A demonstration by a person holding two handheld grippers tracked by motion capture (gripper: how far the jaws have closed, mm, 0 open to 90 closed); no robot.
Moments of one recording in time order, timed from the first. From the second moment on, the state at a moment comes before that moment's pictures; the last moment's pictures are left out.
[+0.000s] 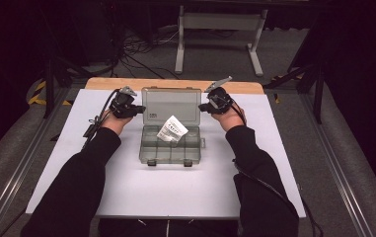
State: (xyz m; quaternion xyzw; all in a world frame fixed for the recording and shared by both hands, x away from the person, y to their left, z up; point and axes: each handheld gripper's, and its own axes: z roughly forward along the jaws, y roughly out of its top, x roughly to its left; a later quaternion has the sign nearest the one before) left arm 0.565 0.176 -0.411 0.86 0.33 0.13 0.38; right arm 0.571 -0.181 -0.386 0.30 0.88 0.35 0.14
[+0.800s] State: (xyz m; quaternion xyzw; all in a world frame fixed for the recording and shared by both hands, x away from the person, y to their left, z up) left arm 0.539 0.185 -0.378 0.85 0.29 0.13 0.41; right arm 0.534 -0.187 -0.350 0.25 0.87 0.40 0.16
